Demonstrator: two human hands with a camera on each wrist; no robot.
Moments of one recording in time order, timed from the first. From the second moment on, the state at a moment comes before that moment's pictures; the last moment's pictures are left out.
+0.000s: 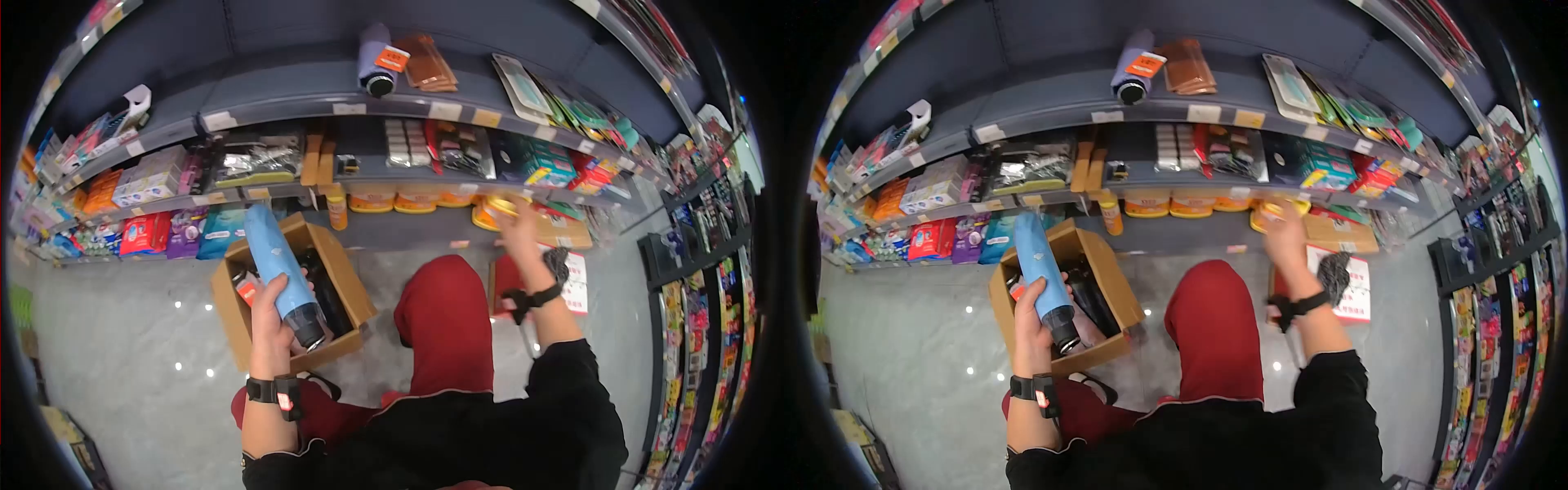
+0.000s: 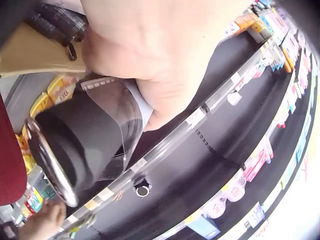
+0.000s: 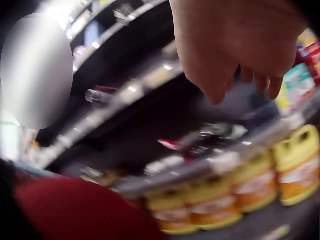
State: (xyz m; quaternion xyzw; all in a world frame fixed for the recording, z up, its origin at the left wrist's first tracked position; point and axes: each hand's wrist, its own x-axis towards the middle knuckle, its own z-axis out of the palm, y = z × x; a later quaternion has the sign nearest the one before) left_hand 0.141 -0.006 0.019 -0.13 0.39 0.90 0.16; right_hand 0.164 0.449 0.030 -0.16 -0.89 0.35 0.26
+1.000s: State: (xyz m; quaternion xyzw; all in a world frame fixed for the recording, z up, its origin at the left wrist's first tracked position) left_hand 0.152 0.034 0.029 0.11 0.59 0.76 0.26; right_hand 0.106 0.191 0.051 0.12 -0.86 0.42 0.26
